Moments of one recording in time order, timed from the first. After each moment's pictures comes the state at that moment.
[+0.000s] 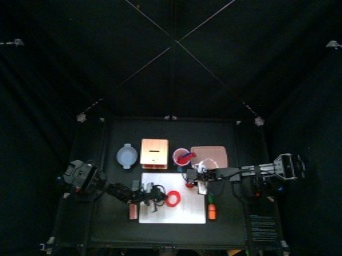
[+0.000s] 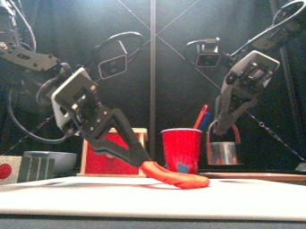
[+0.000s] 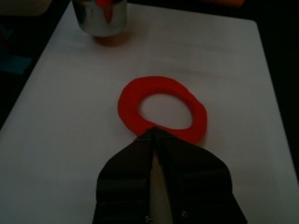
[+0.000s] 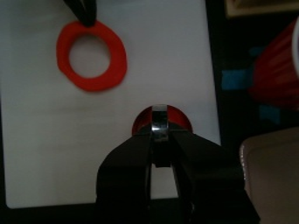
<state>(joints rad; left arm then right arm) -0.33 0.26 0.78 -0.75 -0.60 0.35 -0.06 -0.24 0.85 0.10 0.30 -0.05</state>
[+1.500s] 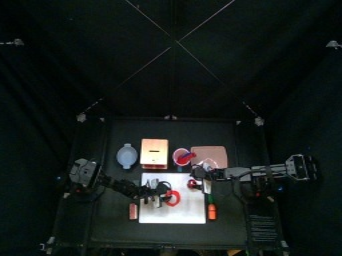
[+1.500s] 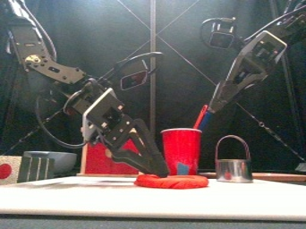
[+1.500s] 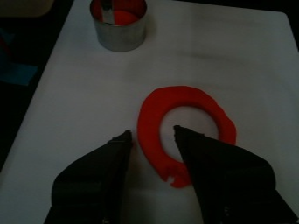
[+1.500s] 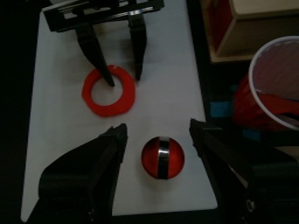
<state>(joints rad) -0.23 0.32 0.70 -0.68 -0.50 0.39 -0.01 -0.41 0.91 0.10 0.17 -0.06</state>
